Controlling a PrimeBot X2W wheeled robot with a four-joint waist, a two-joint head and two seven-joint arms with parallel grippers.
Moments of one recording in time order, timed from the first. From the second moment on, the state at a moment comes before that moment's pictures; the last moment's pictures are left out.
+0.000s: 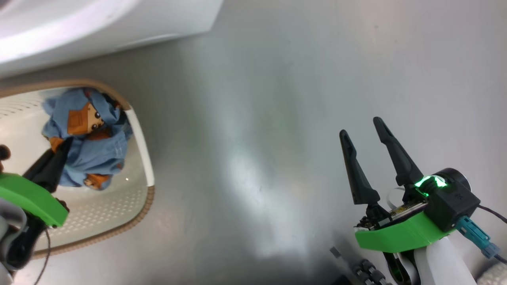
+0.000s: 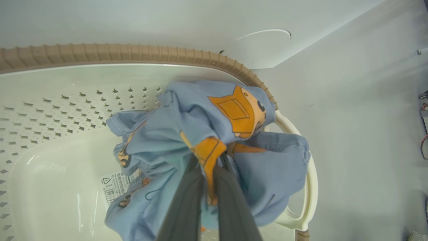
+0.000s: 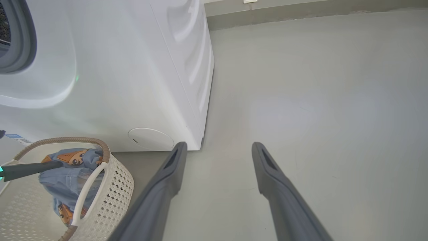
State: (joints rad) left arm -0.76 0.76 -1.04 0.47 -1.29 -0.14 -0.25; right arm -0.19 -0.04 0.14 -0.11 0.18 0.12 -0.26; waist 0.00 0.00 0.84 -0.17
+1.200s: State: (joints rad) left arm -0.16 0.43 -0.23 0.26 -0.71 -0.14 -0.25; right arm -0.14 -0.05 0.11 0.09 0.16 0.12 -0.26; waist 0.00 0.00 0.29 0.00
